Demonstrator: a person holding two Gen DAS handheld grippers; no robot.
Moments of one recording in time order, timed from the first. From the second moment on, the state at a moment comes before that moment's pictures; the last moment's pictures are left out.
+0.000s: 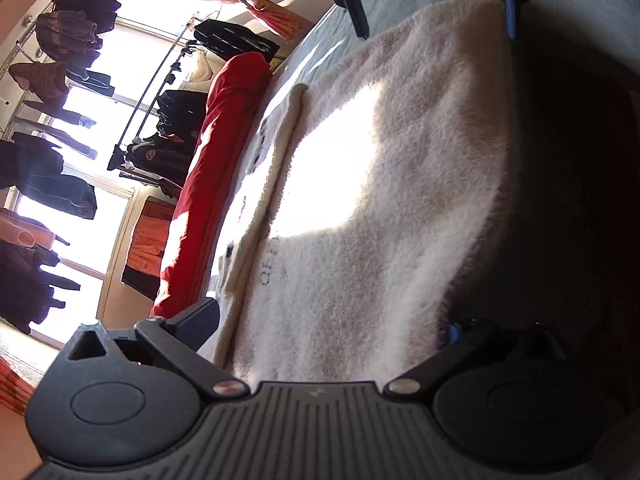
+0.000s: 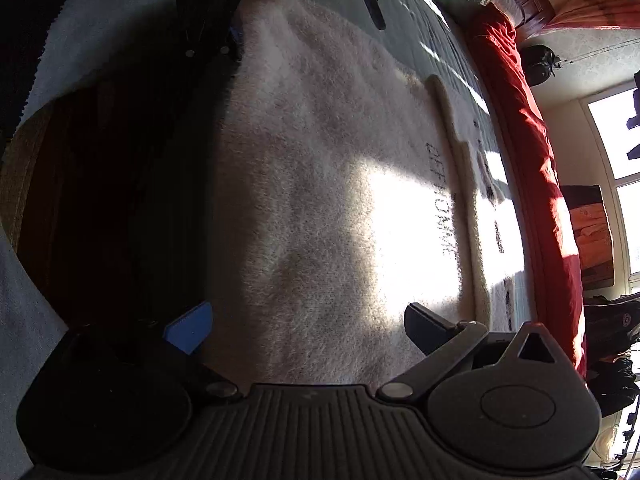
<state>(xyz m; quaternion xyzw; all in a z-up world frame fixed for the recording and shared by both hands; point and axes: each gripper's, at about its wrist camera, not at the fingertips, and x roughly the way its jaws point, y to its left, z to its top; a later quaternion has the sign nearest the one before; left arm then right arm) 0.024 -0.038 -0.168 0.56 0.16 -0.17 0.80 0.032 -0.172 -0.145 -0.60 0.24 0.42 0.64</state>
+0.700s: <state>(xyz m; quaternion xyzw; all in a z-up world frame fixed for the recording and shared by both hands) 0.021 -0.019 -0.154 0.53 0.17 -0.15 0.82 0.037 -0.133 -0.187 -0.64 0.15 0.30 0.69</state>
